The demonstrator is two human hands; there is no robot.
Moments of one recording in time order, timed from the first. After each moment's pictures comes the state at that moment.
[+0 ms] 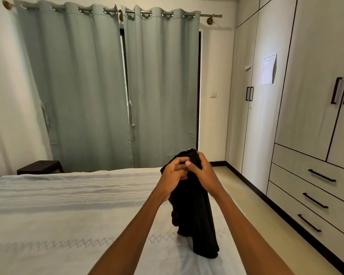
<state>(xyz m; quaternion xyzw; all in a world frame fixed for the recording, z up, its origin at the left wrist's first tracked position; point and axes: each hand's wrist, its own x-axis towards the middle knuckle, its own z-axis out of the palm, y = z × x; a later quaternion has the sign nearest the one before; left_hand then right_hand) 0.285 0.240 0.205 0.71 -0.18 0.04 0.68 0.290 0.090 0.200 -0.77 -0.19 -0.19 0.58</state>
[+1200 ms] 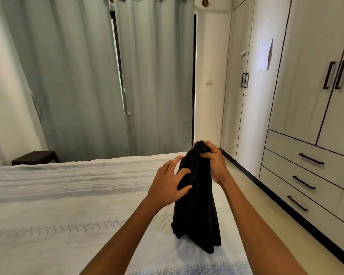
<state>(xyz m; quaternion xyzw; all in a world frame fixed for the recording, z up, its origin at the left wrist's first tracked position) 0.260 0.253 0.135 0.88 -0.32 0.34 0.11 0.270 0.058 0.193 -0.63 -0.16 -0.16 0.75</state>
